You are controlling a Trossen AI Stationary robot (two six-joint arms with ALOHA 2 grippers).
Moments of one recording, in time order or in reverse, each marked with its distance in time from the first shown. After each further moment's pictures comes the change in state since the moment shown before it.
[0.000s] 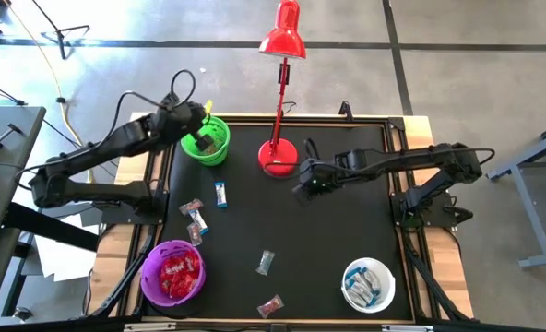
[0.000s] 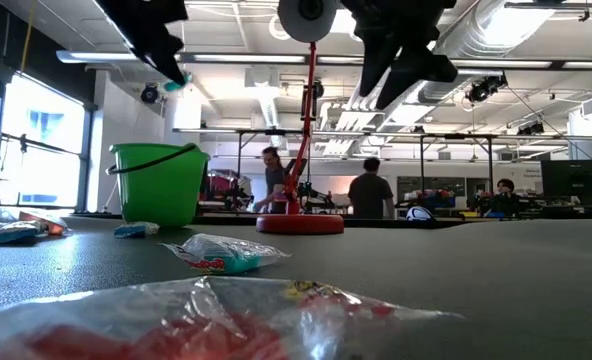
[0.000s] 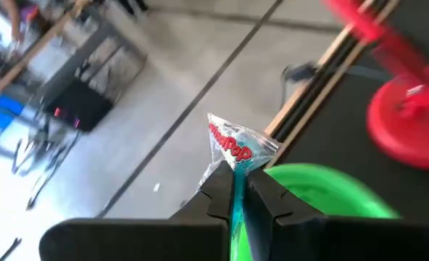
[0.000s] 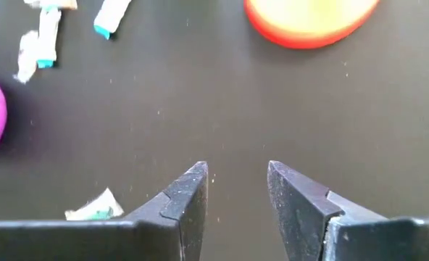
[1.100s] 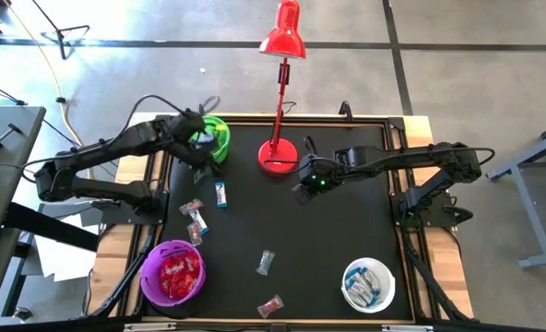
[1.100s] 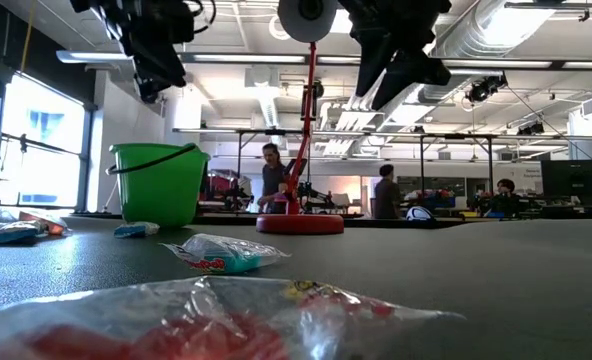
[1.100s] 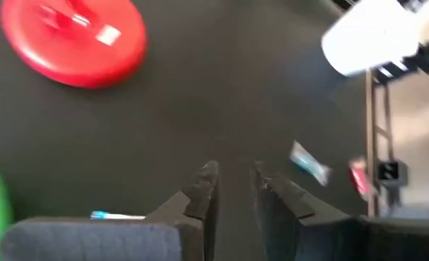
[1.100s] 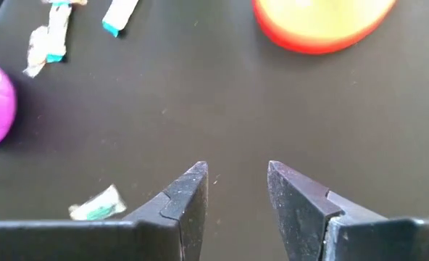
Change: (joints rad) left arm -0.024 0.086 0.000 -0.224 1.002 -0.366; right arm -0.027 0.000 0.000 0.017 -0.055 -0.061
